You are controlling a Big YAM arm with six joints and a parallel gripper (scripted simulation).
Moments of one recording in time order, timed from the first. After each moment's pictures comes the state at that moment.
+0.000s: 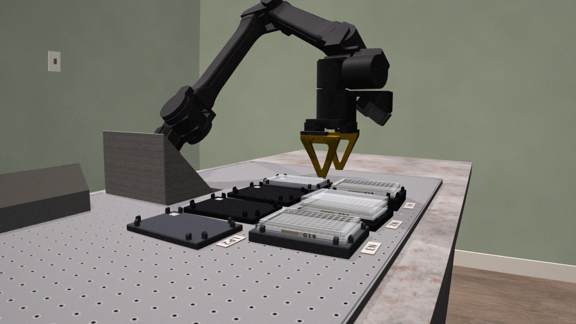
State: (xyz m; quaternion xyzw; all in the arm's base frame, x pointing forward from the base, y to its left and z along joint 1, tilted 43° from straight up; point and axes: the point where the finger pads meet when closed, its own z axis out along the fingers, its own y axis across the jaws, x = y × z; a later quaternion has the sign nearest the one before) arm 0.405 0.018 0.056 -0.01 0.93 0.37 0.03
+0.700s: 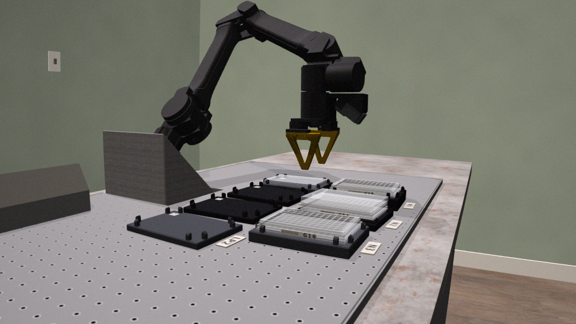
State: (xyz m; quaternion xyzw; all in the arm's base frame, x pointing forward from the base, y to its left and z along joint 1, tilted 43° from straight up) arm 0.339 0.071 0.101 -0.02 0.93 0.37 0.03
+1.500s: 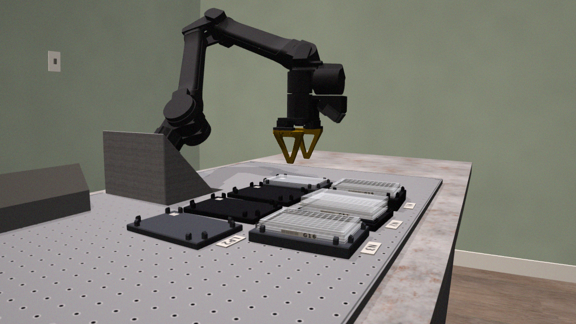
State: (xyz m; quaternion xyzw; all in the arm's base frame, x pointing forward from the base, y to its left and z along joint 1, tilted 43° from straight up) arm 0.270 0.125 0.146 -0.02 0.93 0.37 0.03
